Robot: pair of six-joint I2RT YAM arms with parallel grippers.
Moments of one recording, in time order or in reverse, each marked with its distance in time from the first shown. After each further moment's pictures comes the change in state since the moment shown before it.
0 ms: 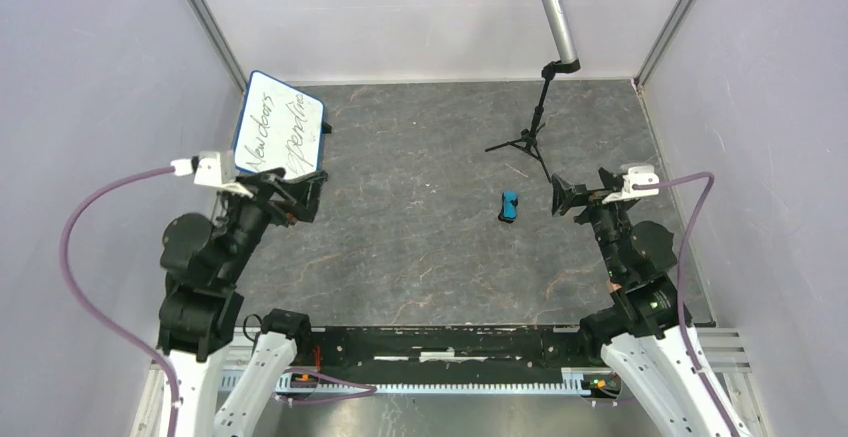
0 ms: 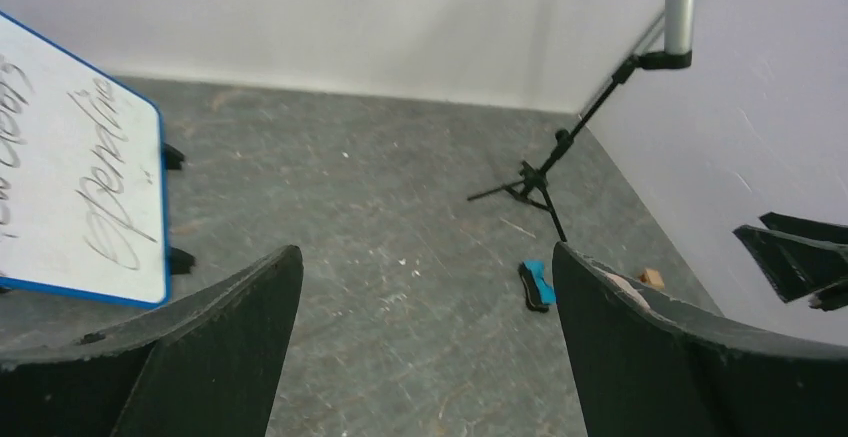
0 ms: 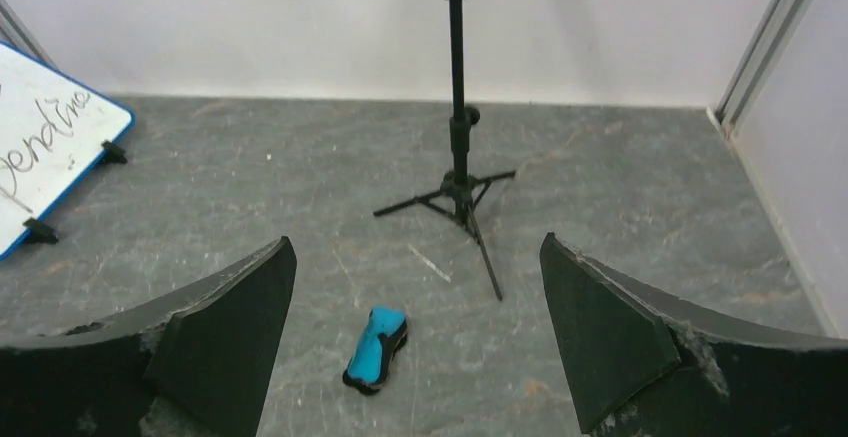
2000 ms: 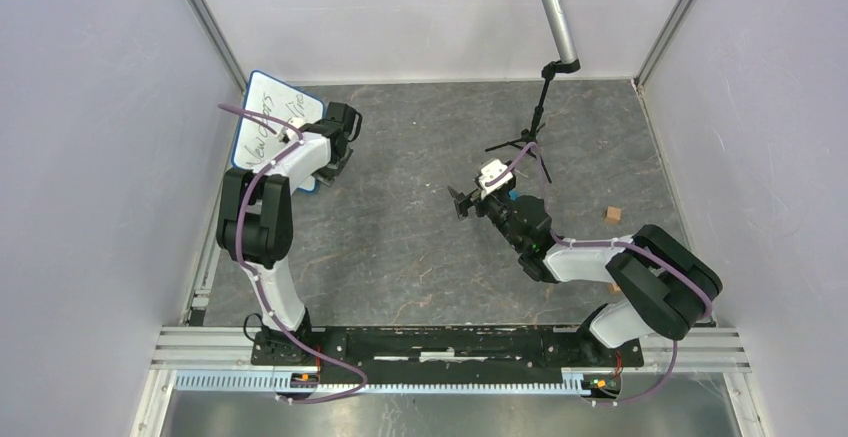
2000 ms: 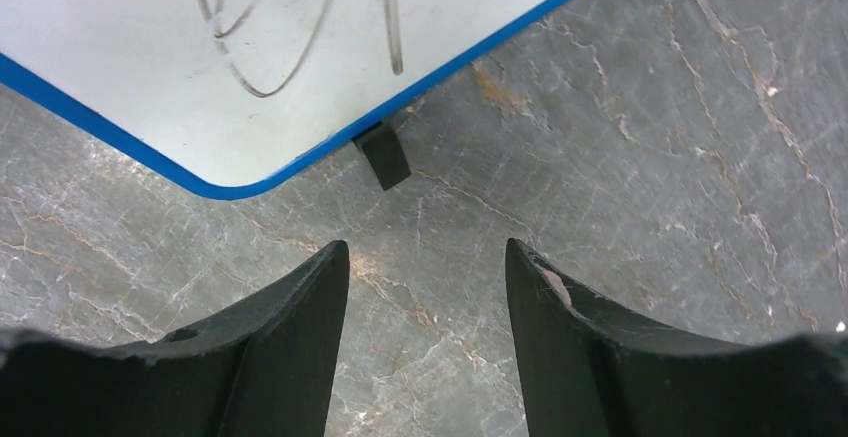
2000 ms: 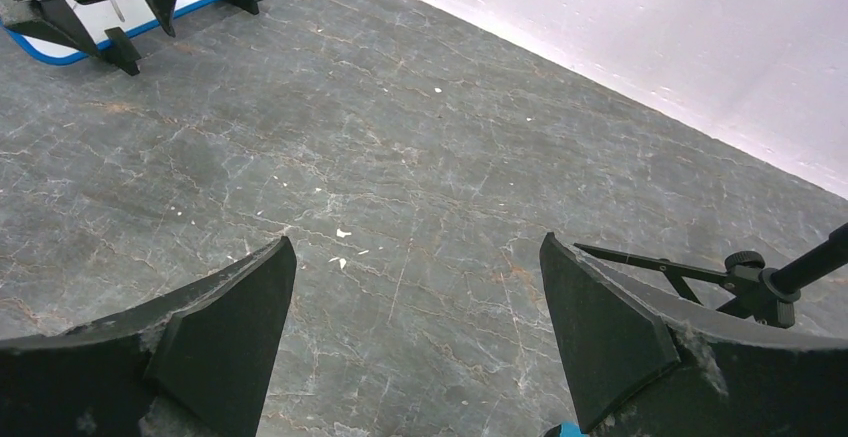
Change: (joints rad) left arm -0.043 1.410 0.315 -0.134 -0.670 -0.867; right arm 0.369 1.072 -0.110 1.105 -0.024 -0.230
